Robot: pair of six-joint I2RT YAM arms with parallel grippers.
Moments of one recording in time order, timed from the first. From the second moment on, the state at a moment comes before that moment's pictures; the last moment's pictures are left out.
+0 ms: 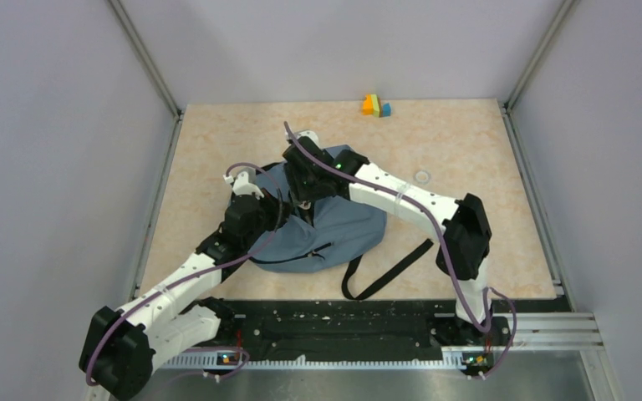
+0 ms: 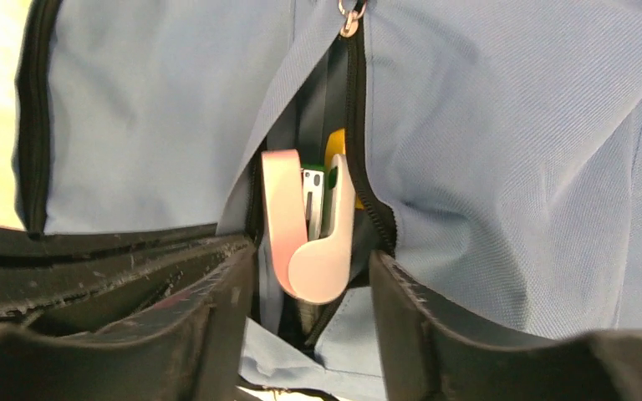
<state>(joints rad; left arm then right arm) -0.52 0.95 0.50 0.08 -0.12 -0.80 0.99 1.95 1.85 -0.79 0.24 0.51</state>
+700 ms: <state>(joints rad) -0.52 0.95 0.50 0.08 -0.12 -0.80 1.01 1.78 1.56 -0.54 0.22 0.23</state>
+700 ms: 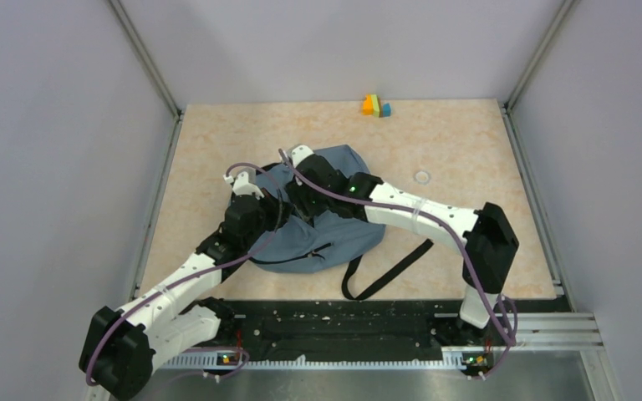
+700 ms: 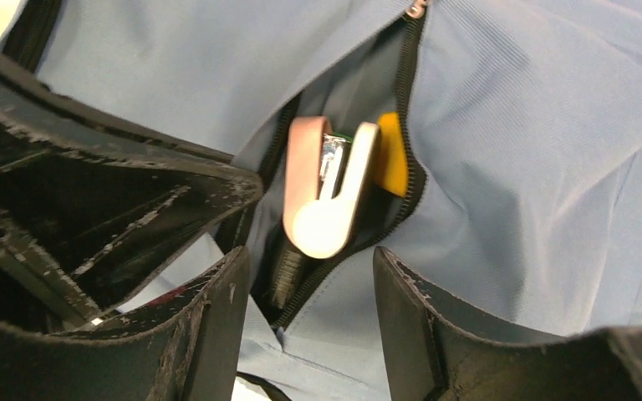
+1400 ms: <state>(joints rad) -0.52 0.95 0.50 0.08 -0.12 -0.80 1.08 1.85 1.53 -0.39 0.38 0.04</state>
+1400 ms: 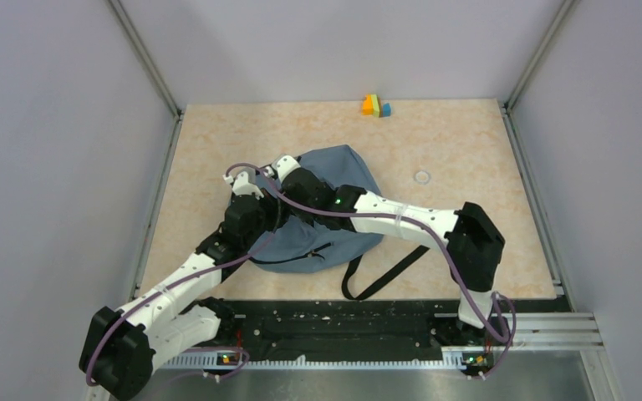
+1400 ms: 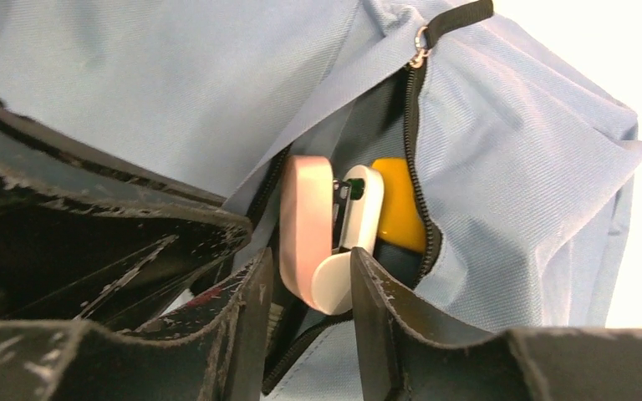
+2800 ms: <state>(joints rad) -0.51 0.93 0.50 0.05 -0.13 -0.79 0.98 1.50 1.46 -0.39 0.24 0.09</state>
